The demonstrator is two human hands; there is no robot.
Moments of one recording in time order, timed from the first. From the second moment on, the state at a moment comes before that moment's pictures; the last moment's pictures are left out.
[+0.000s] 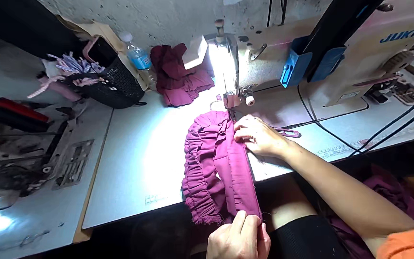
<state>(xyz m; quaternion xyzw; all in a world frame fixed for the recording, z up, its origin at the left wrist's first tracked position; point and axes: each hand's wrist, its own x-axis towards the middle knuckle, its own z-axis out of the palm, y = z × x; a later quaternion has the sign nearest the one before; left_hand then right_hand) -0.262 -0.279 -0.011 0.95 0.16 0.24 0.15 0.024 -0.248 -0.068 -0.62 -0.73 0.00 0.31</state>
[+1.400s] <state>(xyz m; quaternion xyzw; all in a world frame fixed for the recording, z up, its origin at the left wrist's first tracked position) -0.081 -0.100 -0.027 0.90 0.43 0.05 0.11 -0.112 -0.381 -0.143 -0.59 -0.60 0.01 0.53</state>
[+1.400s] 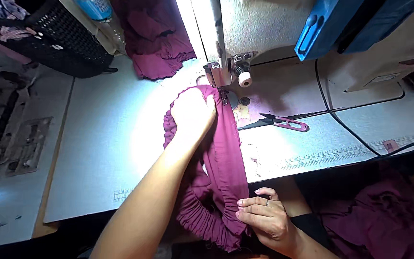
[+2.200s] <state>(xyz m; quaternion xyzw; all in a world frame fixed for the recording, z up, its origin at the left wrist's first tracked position) -0.033 -0.047 -0.030 0.93 0.35 0.07 0.01 -0.097 -0.339 -0.093 -0.69 -0.53 0.01 0.49</state>
